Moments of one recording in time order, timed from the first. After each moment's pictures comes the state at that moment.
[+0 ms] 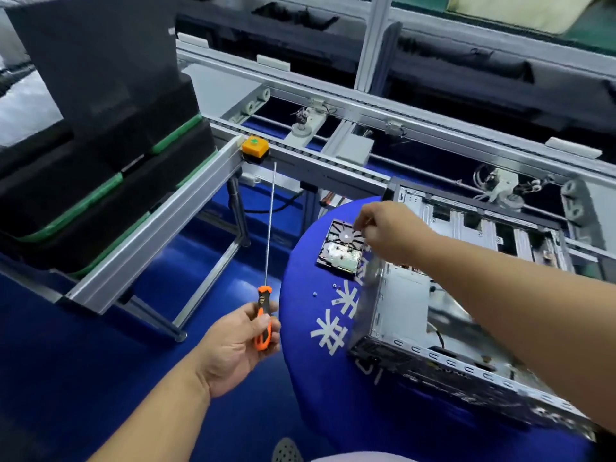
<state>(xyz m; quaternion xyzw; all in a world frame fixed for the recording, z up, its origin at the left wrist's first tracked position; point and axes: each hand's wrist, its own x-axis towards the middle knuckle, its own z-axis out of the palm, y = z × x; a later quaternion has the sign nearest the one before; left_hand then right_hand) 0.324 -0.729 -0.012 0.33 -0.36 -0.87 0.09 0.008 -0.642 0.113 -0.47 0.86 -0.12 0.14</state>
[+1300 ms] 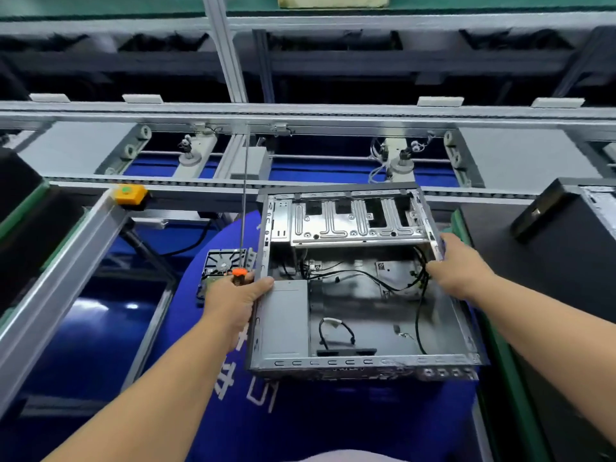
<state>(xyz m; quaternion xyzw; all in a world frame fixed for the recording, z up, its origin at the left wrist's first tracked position) 0.054 -0.632 0.019 0.45 -0.60 -0.65 0.11 -0.180 -0.310 0.047 -0.07 0.95 -0.25 0.16</state>
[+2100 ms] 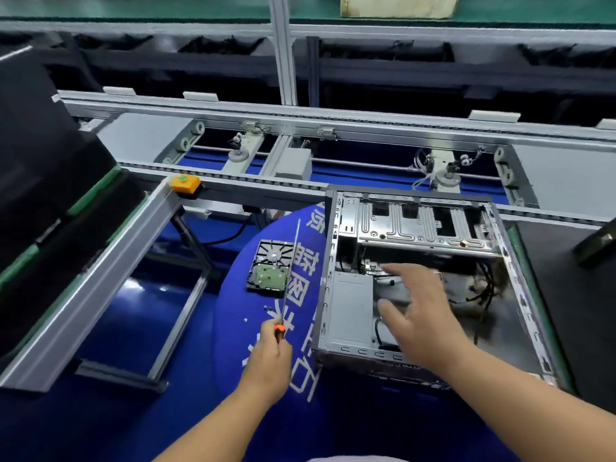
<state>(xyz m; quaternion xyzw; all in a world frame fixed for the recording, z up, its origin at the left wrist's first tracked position) 0.163 -0.609 -0.049 0.43 -0.78 -0.45 0.01 -0.025 -0.403 0.065 -0.34 0.87 -0.35 0.07</state>
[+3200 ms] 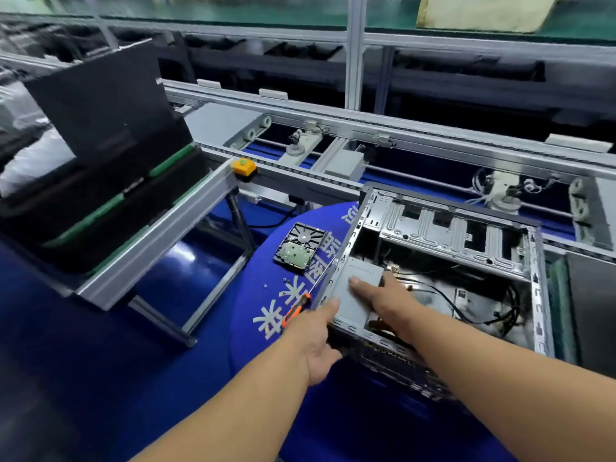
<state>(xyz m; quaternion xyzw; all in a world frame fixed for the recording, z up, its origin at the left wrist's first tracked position) 0.112 -0.505 0.059 0.50 -0.24 -0.83 0.09 -0.052 -0.453 0.009 -0.16 0.72 -0.50 0.46</state>
